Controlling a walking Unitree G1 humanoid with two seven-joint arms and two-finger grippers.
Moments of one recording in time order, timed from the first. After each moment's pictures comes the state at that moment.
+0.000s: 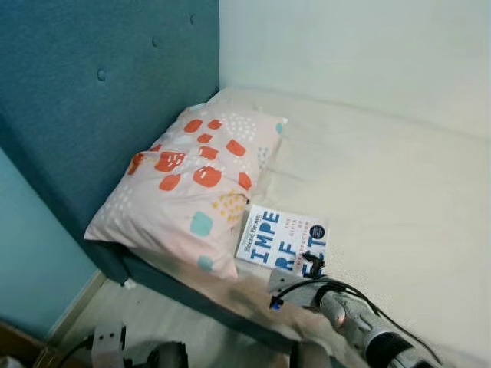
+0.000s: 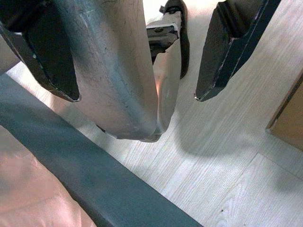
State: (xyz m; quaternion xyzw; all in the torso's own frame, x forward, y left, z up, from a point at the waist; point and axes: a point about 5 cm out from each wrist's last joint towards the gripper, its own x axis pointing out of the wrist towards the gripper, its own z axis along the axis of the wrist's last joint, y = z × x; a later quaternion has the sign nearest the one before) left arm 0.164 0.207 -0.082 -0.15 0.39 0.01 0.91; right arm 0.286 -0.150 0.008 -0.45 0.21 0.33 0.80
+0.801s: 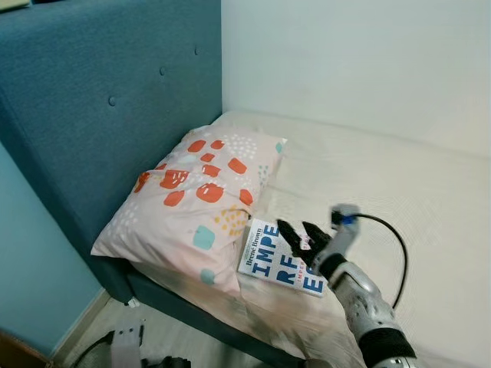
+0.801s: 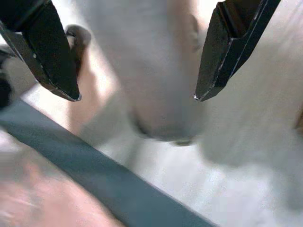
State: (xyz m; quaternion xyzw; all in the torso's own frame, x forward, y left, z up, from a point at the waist) left arm 0.188 0.172 -0.081 -0.14 0.45 -0.03 0.88; right arm 0.318 -0.169 0.069 0.23 0.08 0.17 0.96
